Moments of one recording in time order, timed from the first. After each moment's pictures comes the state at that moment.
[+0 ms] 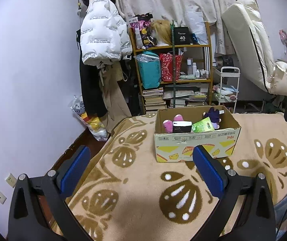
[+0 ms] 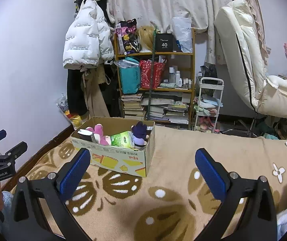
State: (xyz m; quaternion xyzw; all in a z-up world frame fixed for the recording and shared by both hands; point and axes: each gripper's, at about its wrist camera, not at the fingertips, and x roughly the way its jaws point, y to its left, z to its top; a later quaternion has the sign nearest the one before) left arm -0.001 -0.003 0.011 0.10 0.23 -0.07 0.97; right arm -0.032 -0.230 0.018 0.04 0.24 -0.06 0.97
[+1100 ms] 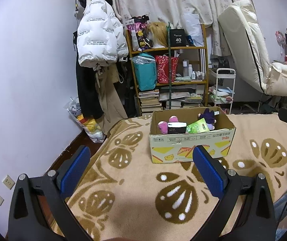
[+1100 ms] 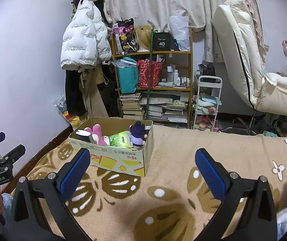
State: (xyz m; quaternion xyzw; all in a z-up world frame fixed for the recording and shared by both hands) left arm -0.006 -0.008 0.011 0.09 0.23 -0.08 0.97; right arm -0.034 -0.232 0.016 0.04 0.24 -0.06 0.97
